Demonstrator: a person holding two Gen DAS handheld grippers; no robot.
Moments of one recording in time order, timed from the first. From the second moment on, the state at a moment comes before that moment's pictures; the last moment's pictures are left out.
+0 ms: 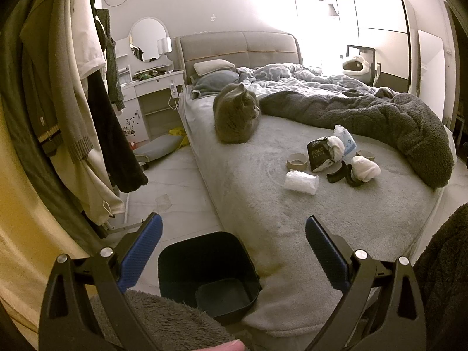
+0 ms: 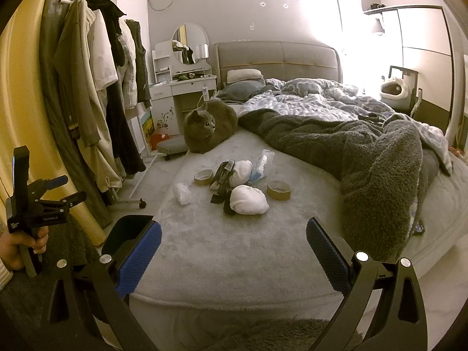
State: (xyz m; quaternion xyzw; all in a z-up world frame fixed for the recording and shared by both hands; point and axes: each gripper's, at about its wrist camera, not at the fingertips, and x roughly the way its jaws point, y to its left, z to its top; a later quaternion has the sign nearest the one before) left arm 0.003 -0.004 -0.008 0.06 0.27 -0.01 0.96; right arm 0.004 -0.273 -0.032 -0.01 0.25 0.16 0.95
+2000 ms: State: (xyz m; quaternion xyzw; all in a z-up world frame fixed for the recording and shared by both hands) left arm 0.002 -0.013 -0.013 0.07 0.27 -0.02 0.96; right arm 0.005 -0.270 -0.039 0.00 0.27 0.17 0.95
